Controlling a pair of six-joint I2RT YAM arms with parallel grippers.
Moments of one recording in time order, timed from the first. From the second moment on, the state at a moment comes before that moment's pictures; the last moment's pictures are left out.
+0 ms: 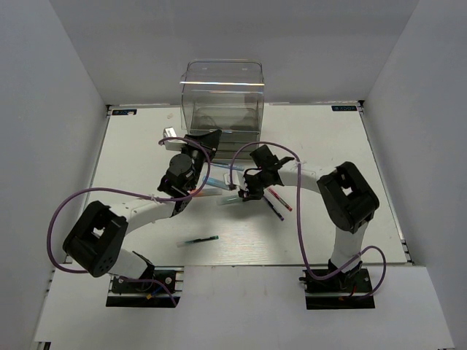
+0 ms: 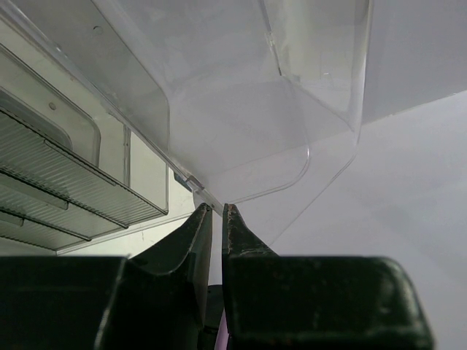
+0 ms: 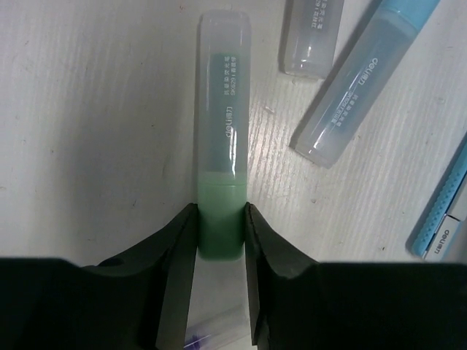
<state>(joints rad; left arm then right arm) -0.62 1.43 0.68 0.90 -0.36 -1.14 0.66 1.88 1.14 -0.36 -0.61 -1.08</state>
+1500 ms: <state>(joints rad) -0.62 1.40 0.68 0.88 -0.38 -1.16 0.70 1.64 0.83 0.79 0.13 -1.04</state>
